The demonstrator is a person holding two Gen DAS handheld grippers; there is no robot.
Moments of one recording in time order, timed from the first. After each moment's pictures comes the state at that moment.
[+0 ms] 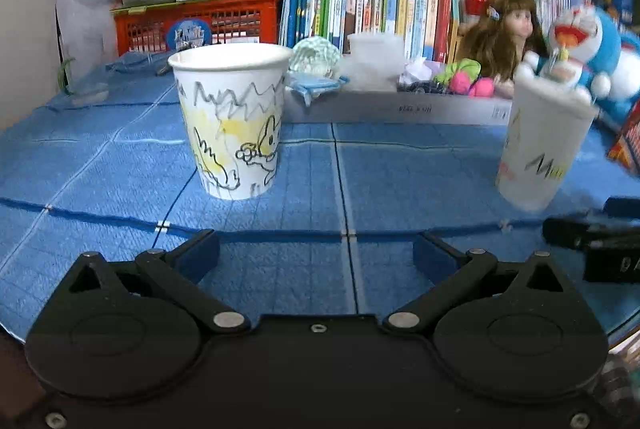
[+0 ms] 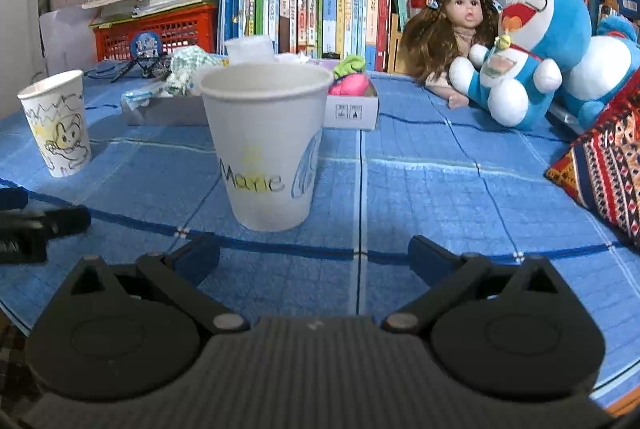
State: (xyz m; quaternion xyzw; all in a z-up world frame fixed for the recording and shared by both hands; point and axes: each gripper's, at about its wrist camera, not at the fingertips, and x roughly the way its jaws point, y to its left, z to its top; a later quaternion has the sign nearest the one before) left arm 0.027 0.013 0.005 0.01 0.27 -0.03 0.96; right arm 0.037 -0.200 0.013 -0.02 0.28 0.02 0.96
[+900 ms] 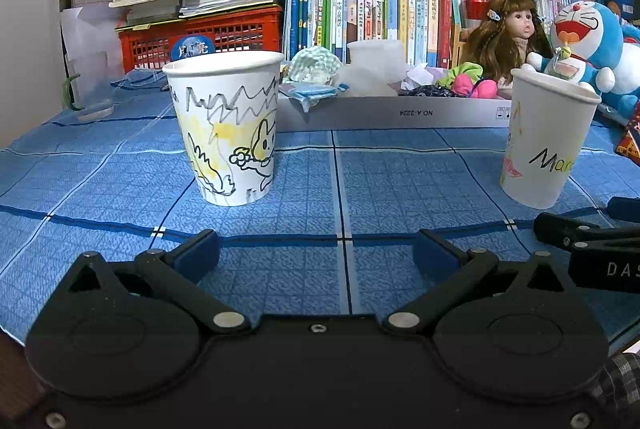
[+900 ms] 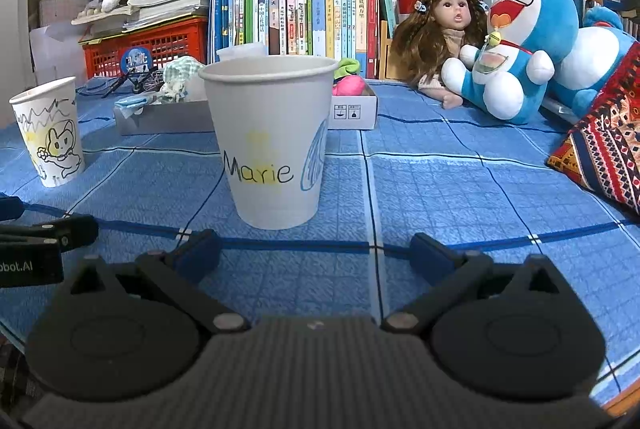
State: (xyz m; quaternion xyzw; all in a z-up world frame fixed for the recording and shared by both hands) left arm 0.026 0.006 -0.002 0.01 0.26 -0.02 0.97; right arm 0.033 -0.194 0.000 0.00 0.25 0.00 0.97
